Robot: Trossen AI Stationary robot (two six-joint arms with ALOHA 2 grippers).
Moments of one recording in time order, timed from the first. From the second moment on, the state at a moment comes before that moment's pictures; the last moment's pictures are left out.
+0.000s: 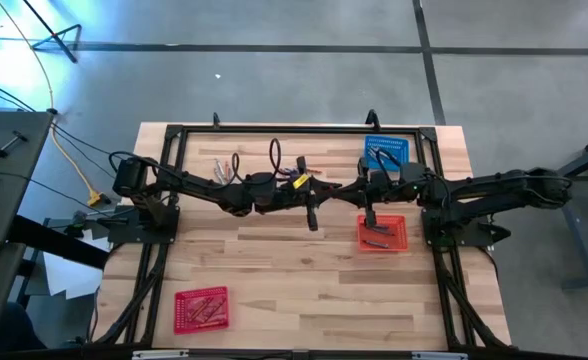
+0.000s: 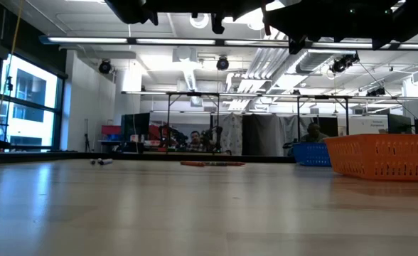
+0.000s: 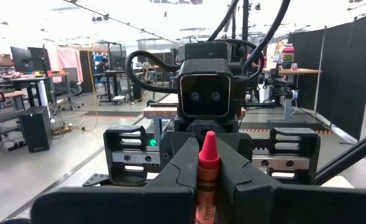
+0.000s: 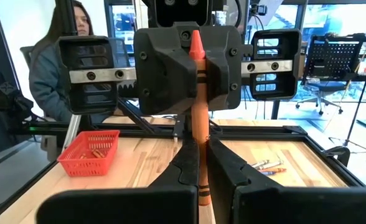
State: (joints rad) left arm -0.05 1.78 1.12 0.81 -0.21 0.07; right arm -0.11 1.05 0.46 0.64 -0.18 -0.01
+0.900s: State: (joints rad) left arm -0.15 1.52 1.12 0.10 -0.53 -0.17; right arm -0.13 0.84 0.46 0.15 0.00 0.12
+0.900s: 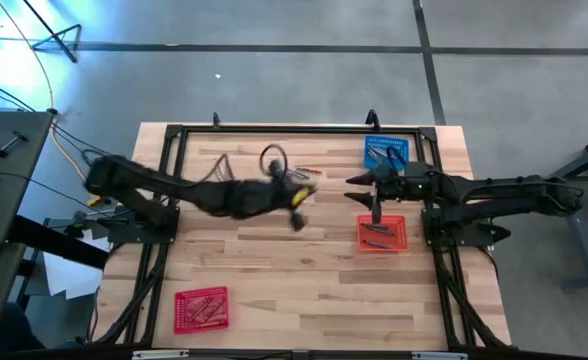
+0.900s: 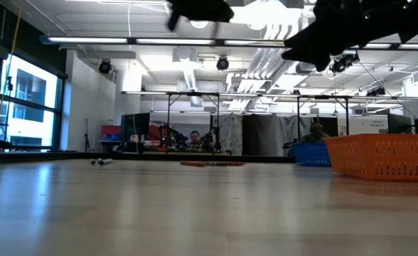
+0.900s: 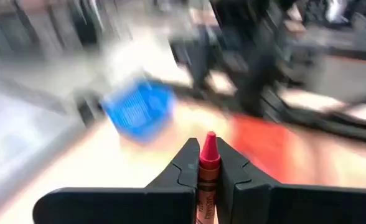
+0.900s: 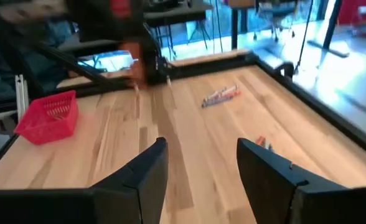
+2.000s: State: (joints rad) left arm -0.83 1.71 1.12 -0.63 -0.01 -2.08; right arm -0.13 0.83 0.46 0.09 0.02 0.17
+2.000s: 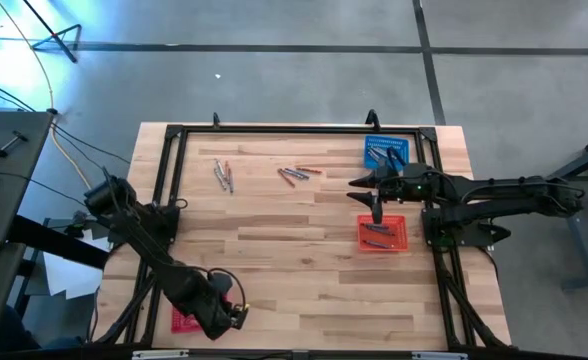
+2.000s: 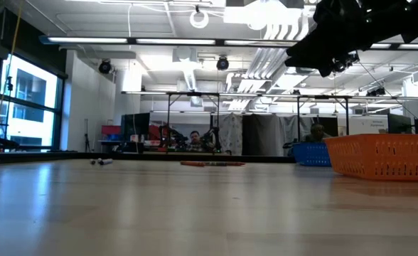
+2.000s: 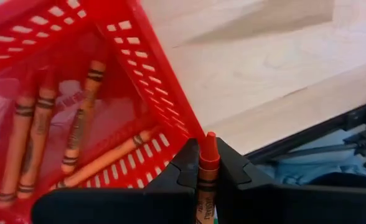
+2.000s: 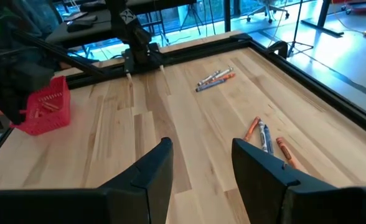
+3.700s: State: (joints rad) left arm -0.68 1.41 1.12 -0.86 -0.48 -1.73; right arm -0.20 1.03 0.51 0.10 0.01 0.17
